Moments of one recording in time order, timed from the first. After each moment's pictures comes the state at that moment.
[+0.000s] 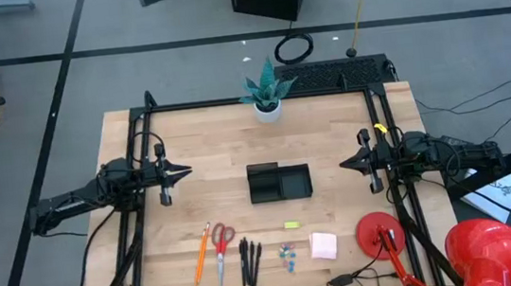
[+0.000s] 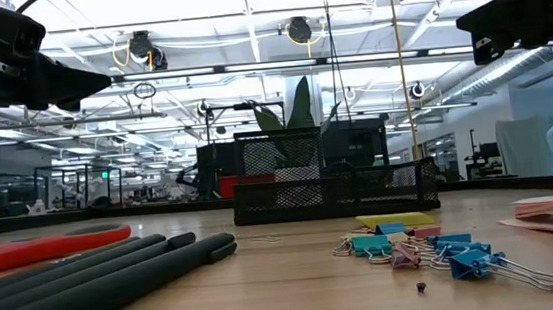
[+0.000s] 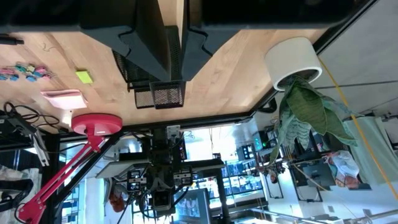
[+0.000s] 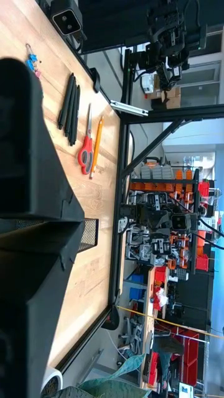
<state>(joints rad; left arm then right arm) 0.23 0.01 0.04 -0.03 0.15 0.15 -0.03 0.00 0.11 -0.10 -0.10 -0.04</state>
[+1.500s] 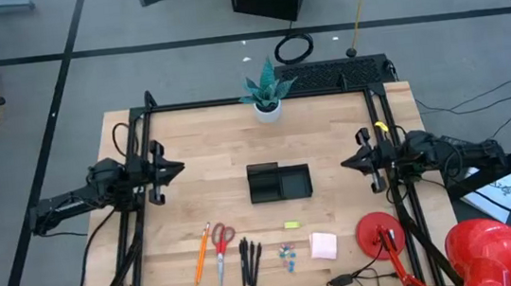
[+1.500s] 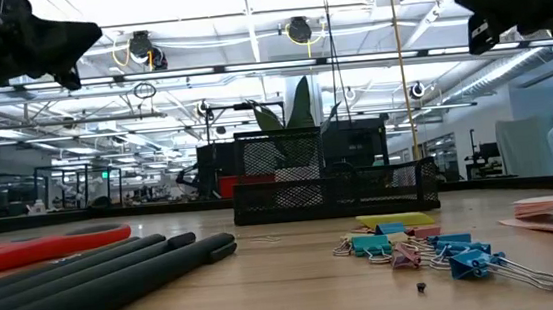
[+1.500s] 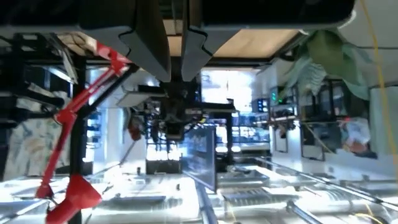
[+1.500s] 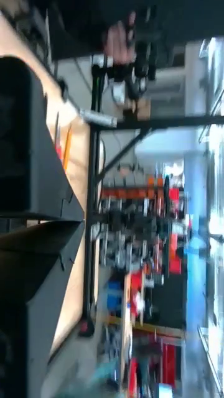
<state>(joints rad) 0.23 0.01 0.04 0.22 0.21 -0.04 -0.02 0.05 0.09 0.09 -0.15 0.03</state>
